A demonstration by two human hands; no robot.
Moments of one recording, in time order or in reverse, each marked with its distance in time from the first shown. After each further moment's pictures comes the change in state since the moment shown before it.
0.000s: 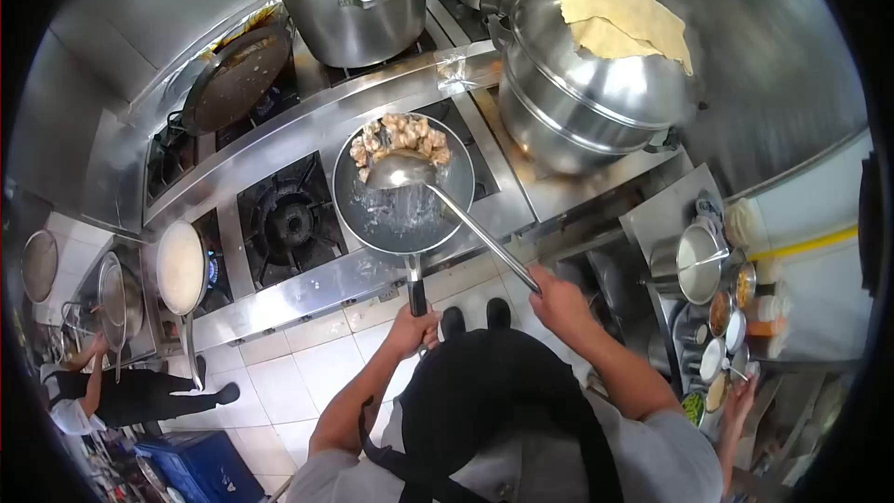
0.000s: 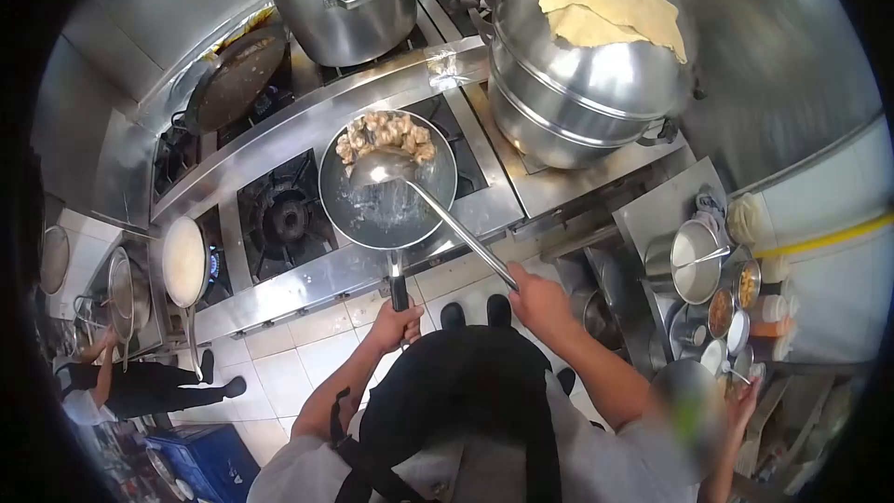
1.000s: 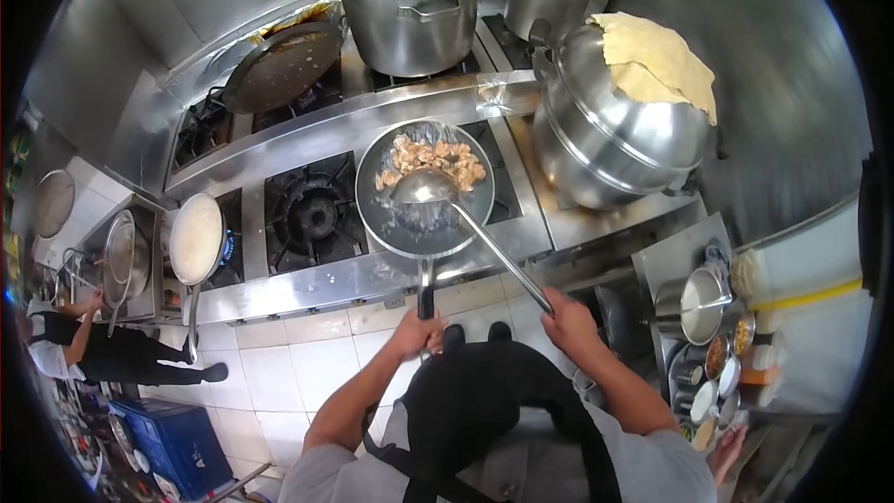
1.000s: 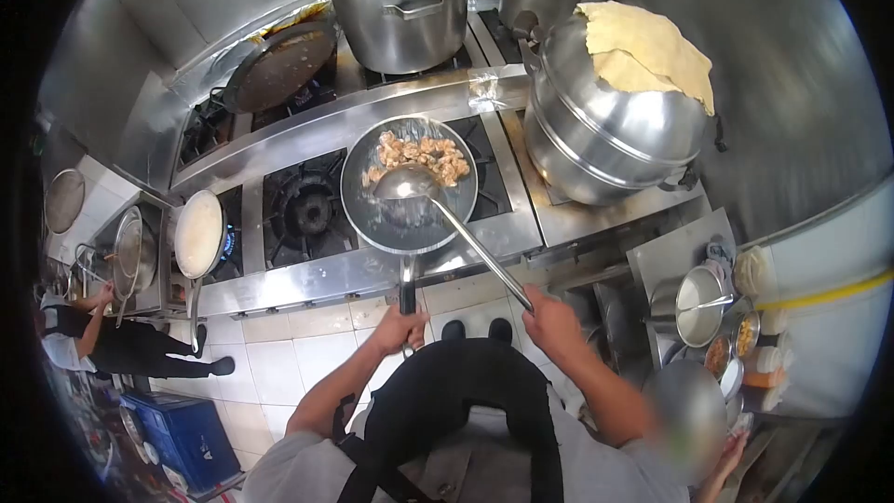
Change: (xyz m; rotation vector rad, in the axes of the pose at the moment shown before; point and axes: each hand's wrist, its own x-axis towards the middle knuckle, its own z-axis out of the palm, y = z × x) left_hand -0.011 0.007 0.006 0.066 0.002 0.100; right_hand 0.003 0.003 -0.008 0.031 0.035 -0.041
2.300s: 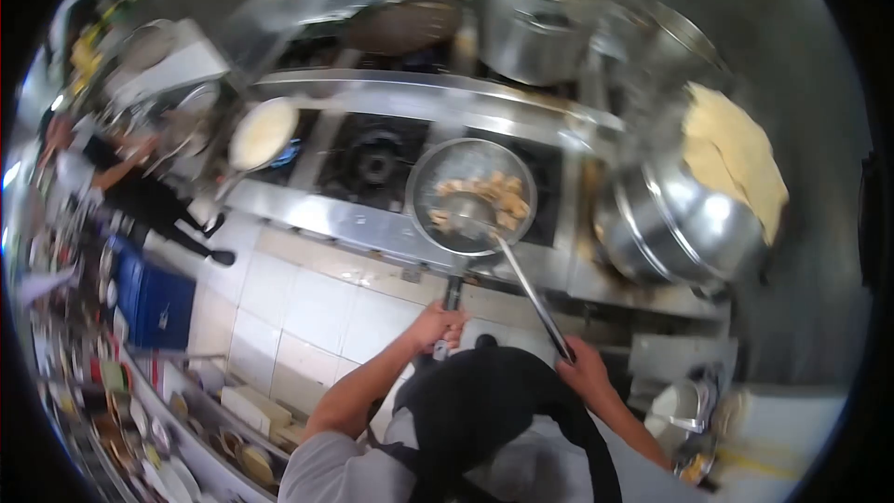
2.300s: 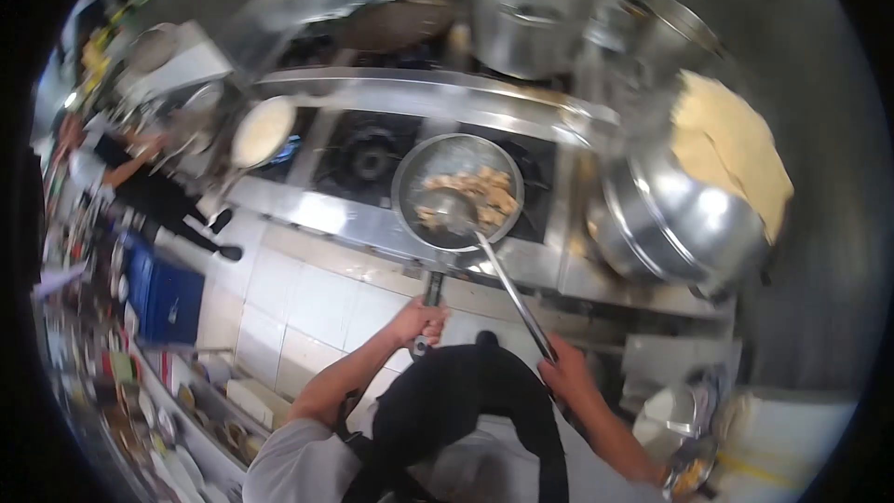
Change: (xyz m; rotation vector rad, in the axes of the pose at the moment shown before) left_hand 0.015 -0.026 0.092 -0.388 0.235 0.065; right_hand 0.023 0.110 -0.042 0.224 -0.281 -0.207
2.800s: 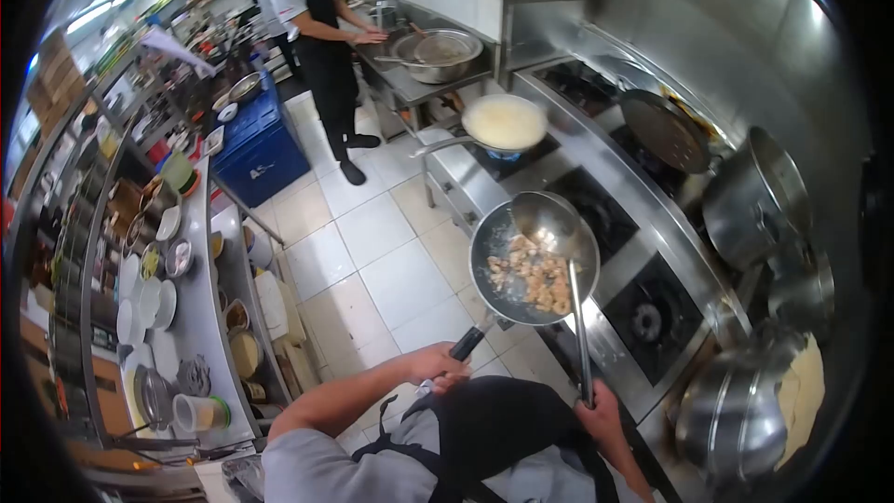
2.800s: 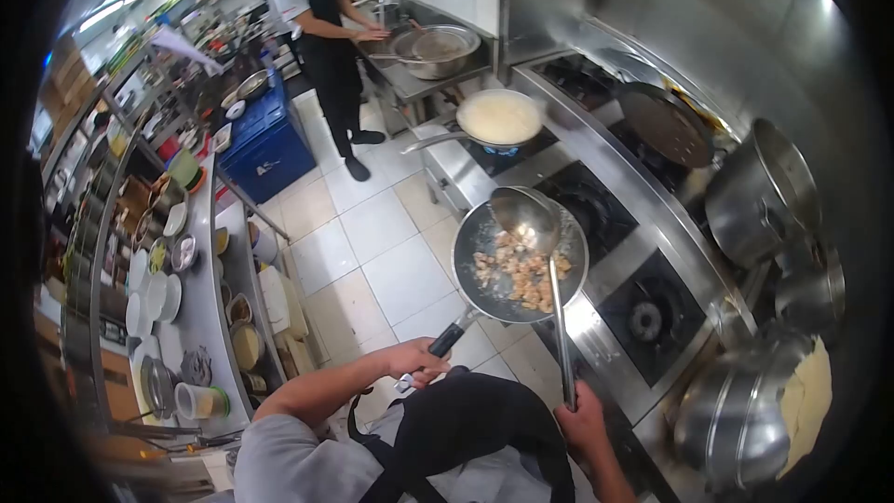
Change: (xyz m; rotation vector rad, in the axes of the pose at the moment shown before) left_hand -0.221 -0.027 -0.124 -0.150 0.079 0.259; right_hand 0.077 -0.185 0.100 -0.017 -0.381 -0.298
